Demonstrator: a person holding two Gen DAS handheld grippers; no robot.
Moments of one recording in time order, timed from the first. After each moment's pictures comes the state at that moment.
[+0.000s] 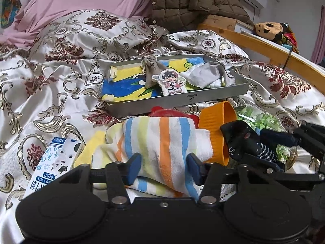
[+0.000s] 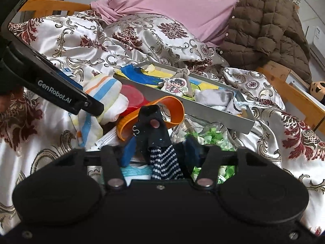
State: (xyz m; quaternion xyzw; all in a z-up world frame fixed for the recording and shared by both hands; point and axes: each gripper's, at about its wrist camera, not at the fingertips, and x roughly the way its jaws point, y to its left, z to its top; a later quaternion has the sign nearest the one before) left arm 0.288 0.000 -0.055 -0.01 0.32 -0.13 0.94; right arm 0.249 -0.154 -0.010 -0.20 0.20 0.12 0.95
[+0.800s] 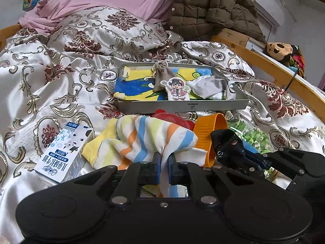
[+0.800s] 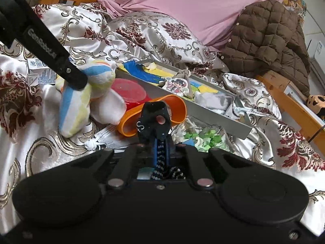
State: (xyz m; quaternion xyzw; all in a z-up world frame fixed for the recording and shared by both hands) left arm 0.251 0.004 -0.031 -0.08 0.32 -0.10 0.94; right arm 0.244 -0.155 -0.013 -0.25 0.18 0.12 0.94
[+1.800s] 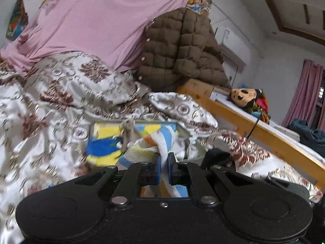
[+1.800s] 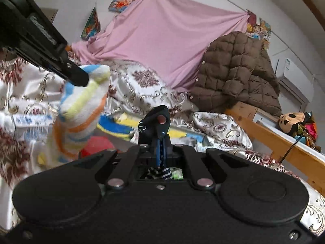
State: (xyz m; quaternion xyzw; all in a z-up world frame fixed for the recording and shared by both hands) left arm 0.254 0.011 0.042 -0.11 0.18 -0.19 0.96; right arm 0.222 -0.182 0.023 -0.18 0.04 0.08 0.98
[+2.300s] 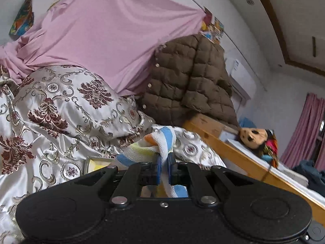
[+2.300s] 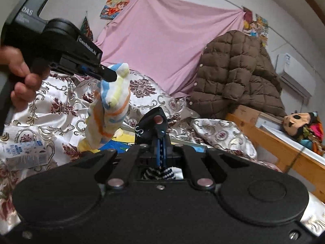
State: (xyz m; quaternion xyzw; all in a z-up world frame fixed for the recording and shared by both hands) left arm 0.369 0.037 0.053 -0.18 0.11 -0.18 0.96; right arm 0.279 -0.179 0.037 -0.16 0.04 0.09 0.98
